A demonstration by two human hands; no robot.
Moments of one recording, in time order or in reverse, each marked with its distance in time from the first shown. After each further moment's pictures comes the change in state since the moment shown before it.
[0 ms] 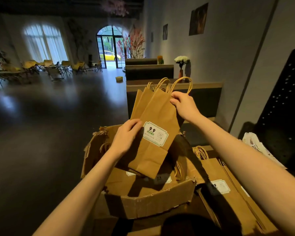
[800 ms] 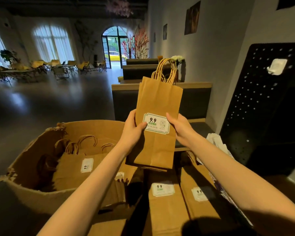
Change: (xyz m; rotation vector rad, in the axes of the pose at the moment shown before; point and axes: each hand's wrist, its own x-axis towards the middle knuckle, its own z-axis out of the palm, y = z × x) left_hand 0.023 0.127 0.229 -0.250 0.120 -0.169; right_hand -0.053 0.184 -0.123 1.015 -0.186 0.527
